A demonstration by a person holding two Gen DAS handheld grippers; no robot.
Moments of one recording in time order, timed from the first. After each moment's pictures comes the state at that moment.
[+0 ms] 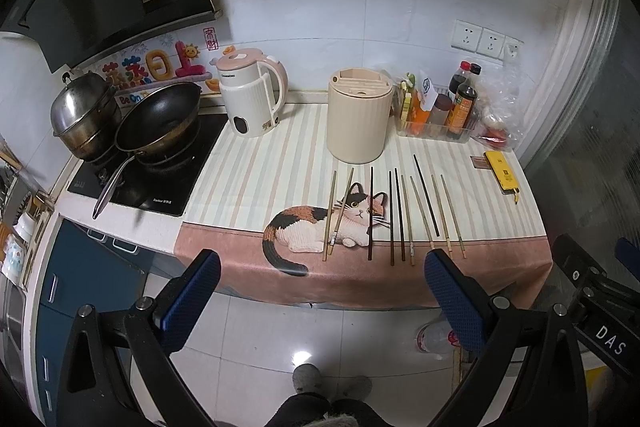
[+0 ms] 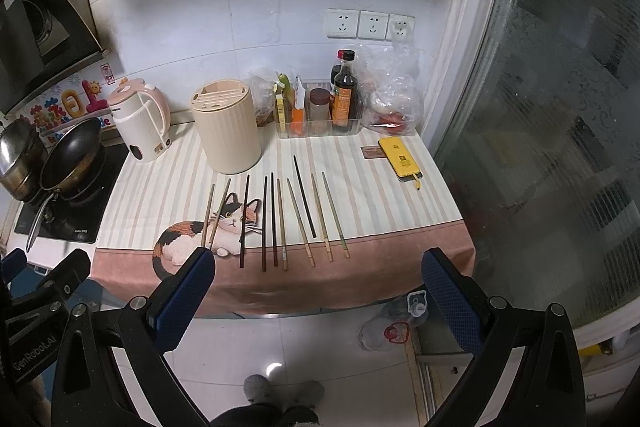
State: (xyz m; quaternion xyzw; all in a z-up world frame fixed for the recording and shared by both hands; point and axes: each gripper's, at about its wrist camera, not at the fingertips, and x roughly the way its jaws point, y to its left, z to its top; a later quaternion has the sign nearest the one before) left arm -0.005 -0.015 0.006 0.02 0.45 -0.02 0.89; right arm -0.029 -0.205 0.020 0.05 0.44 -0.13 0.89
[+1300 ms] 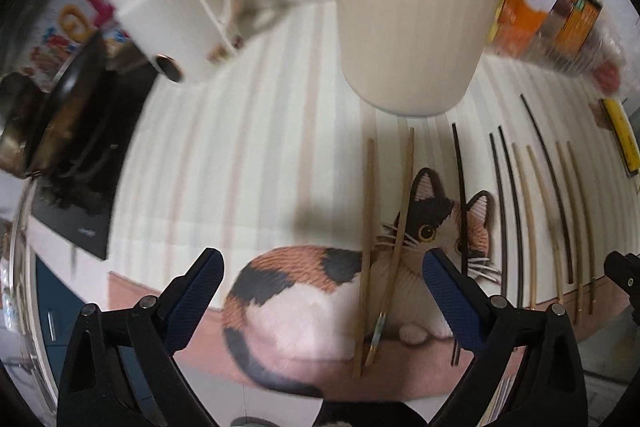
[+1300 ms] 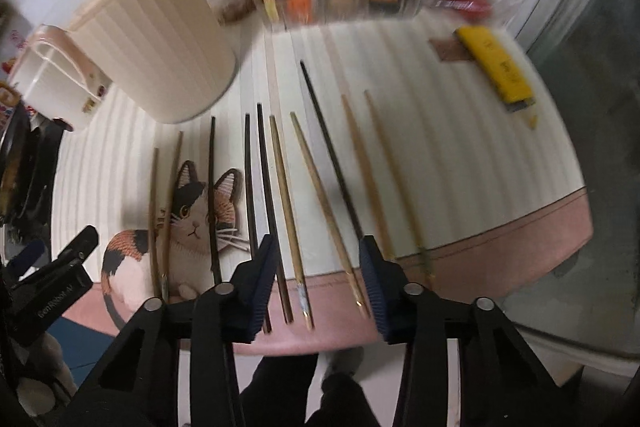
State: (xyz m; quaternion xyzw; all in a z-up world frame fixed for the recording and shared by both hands) left arm 0.258 -0.015 -0.242 0.09 0.58 0.00 0.81; right arm 0.220 -0.247 -0.249 0.13 0.60 -0.11 0.78
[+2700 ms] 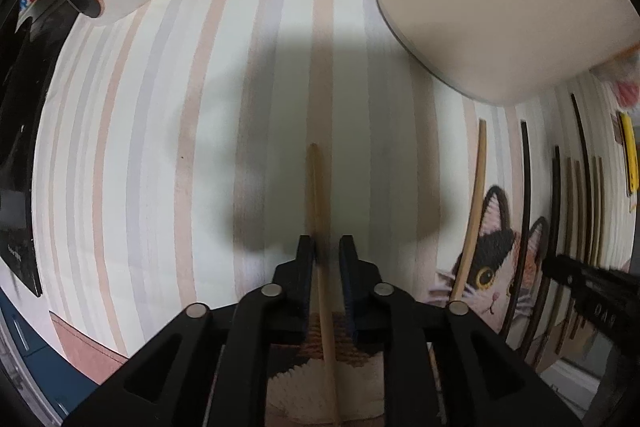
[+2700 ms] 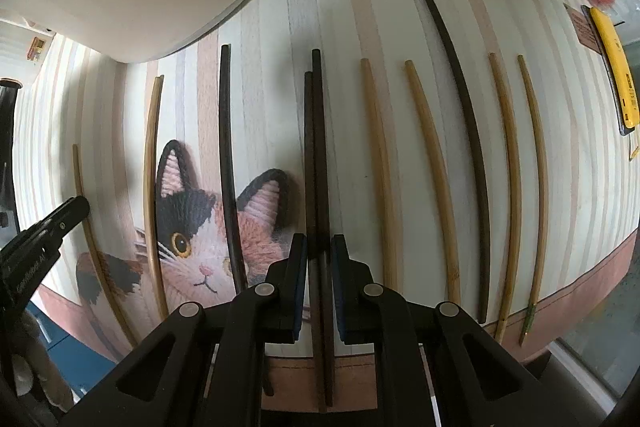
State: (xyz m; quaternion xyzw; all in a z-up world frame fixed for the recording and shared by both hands) left arm 0.348 0.082 -0.326 0.01 0.69 -0.07 0.72; right arm 0.321 -0.155 -0.363 0.11 0.74 -0.07 0.67
